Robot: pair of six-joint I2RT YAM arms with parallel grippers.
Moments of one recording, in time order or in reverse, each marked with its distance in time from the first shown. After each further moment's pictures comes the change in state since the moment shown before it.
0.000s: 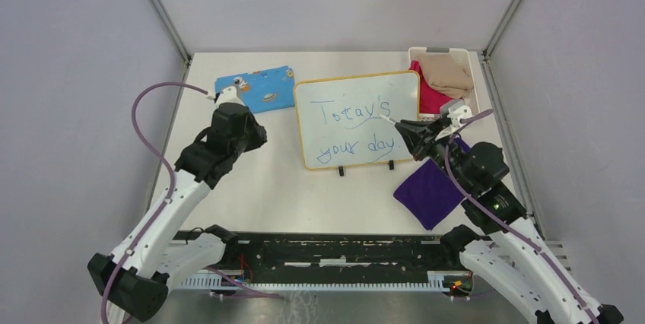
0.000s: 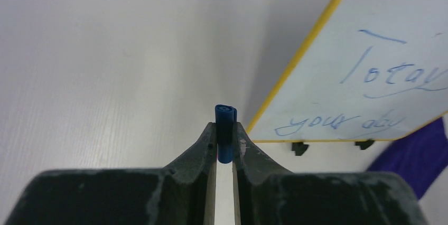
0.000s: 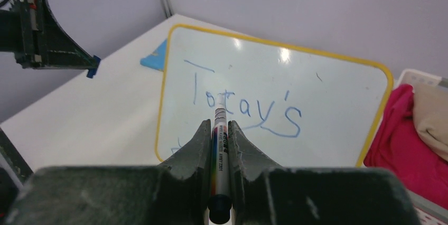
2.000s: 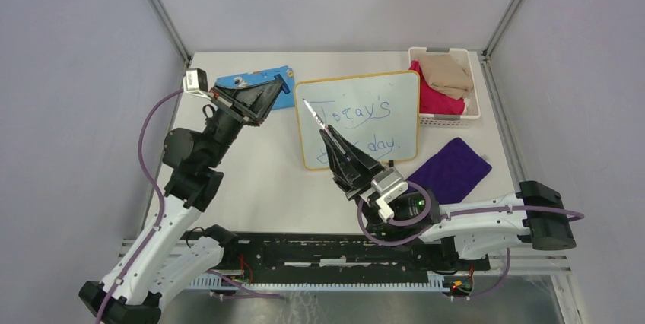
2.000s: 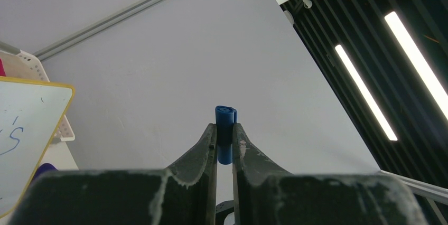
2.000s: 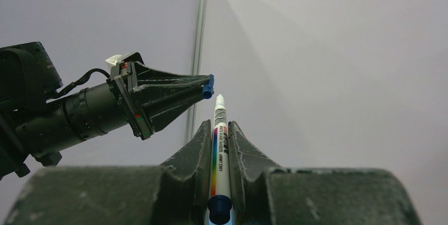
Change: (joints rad) left arm -0.024 -0.211 -0.114 1.036 0.476 -0.771; right arm 0.999 0.707 0.129 1.512 0.652 -0.914
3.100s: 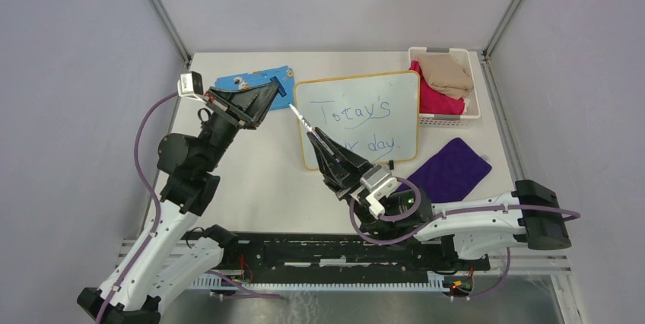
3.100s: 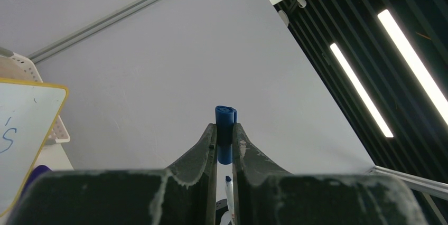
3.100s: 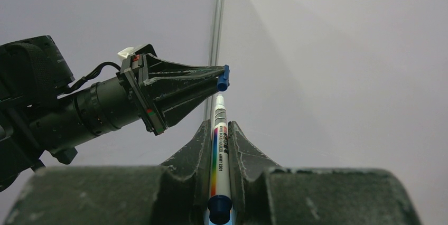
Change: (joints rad) left arm 0.000 -0.039 -0.003 -0.012 0.004 0.000; right arm -0.007 0.034 0.048 -0.077 -0.019 0.092
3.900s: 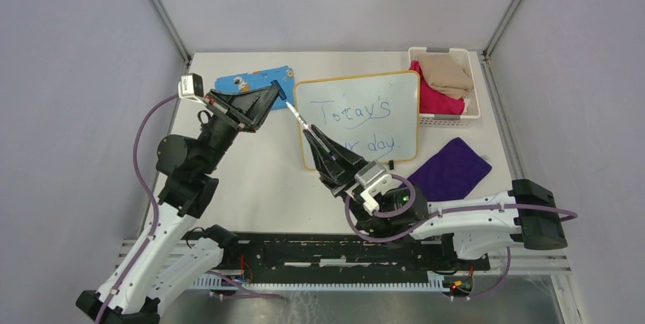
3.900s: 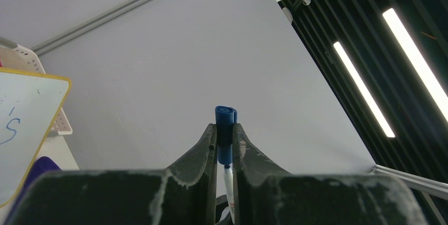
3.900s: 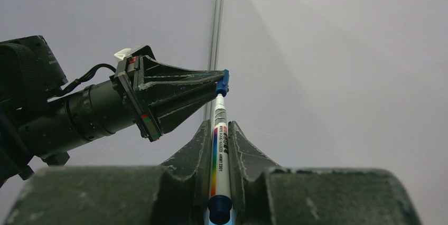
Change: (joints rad) left arm -0.005 -0.021 0.000 -0.048 0.008 0.000; right arm -0.012 0.027 0.030 -0.011 0.001 0.012
